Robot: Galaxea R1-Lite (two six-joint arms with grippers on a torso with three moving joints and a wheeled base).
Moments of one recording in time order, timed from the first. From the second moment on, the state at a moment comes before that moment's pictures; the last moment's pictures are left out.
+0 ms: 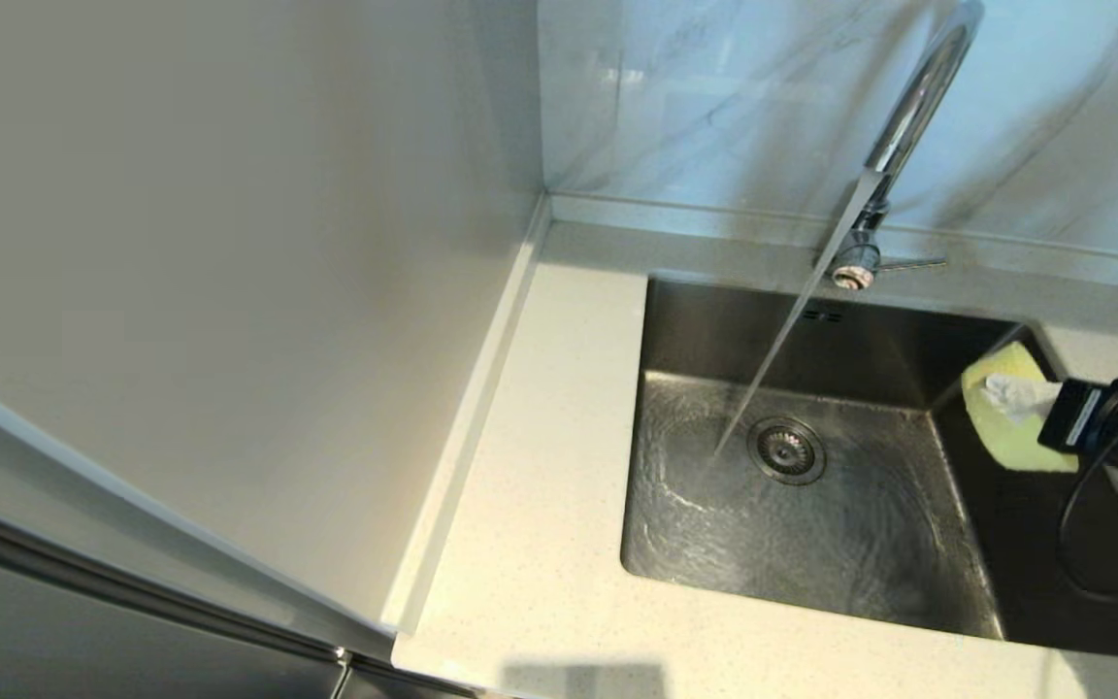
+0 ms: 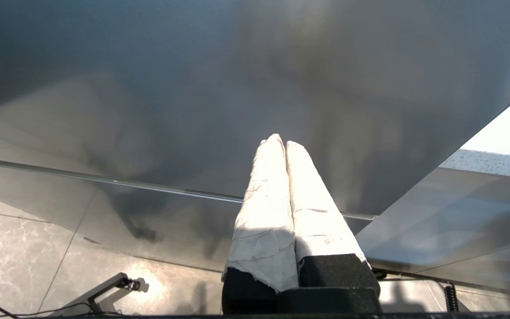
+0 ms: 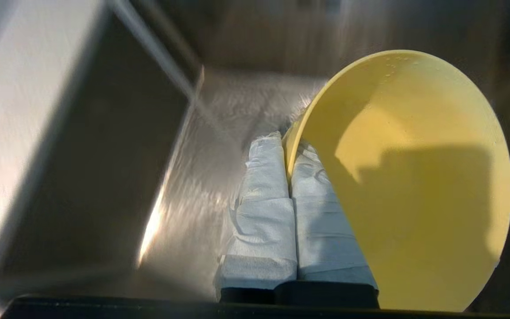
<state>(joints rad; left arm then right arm) 0.00 0.00 0.00 0.00 0.00 0.00 -0.21 1.49 -0.63 -0.69 0.39 0.17</state>
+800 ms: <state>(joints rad) 0.00 0.00 0.00 0.00 0.00 0.00 -0.13 1.52 -0.61 -0.69 0.22 -0.12</state>
